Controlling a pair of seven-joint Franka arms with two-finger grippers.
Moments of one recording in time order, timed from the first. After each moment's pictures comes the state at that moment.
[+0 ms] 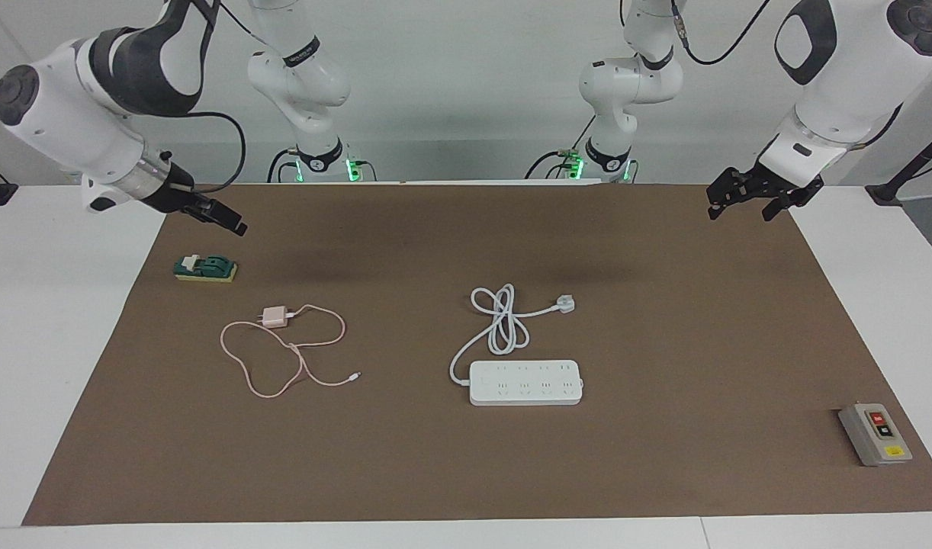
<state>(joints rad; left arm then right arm) -0.04 0.04 0.00 -1.57 -0.01 1.50 0.07 -0.45 0.14 0.10 -1.88 0.32 1.54 0.31</state>
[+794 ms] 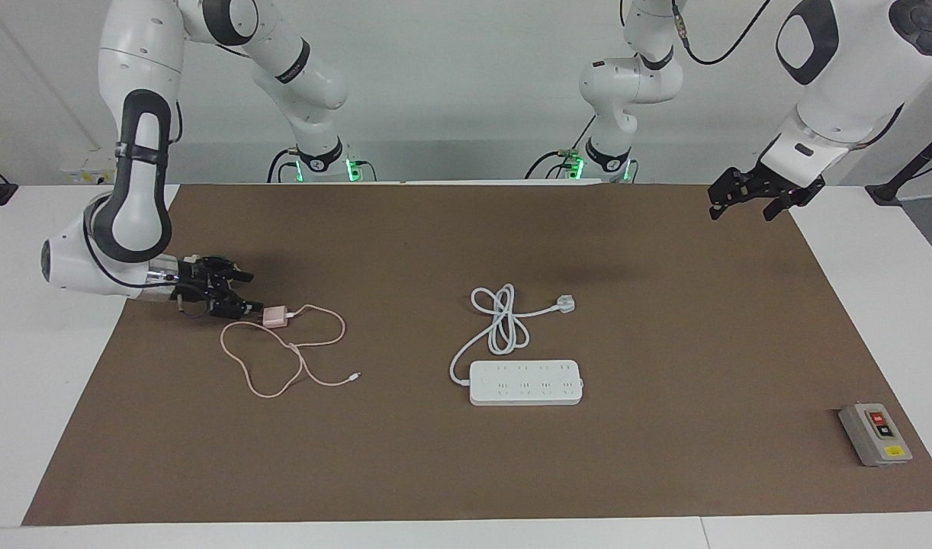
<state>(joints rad) -0.03 0.04 0.00 -1.57 -0.01 1.50 0.07 -0.45 0.41 0.11 -1.88 0.51 1.71 0.54</state>
